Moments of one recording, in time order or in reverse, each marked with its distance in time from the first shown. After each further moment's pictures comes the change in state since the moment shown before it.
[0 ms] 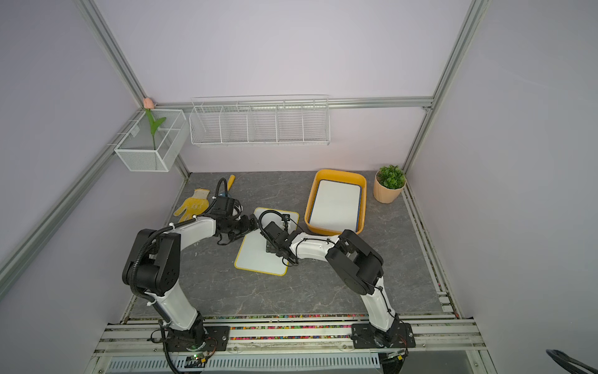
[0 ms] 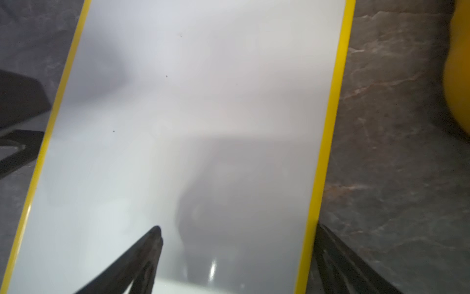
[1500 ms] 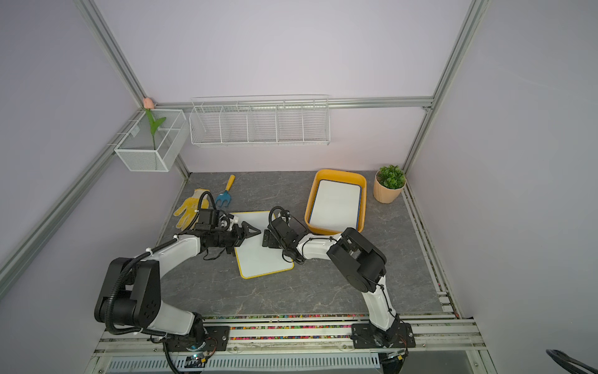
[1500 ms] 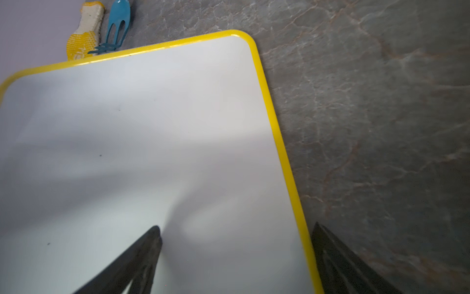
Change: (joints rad) left arm 0.078 -0.295 -0.204 -0.059 0.382 -0.174; right arm -0.047 -0.011 -0.116 0.385 -0.219 -0.029
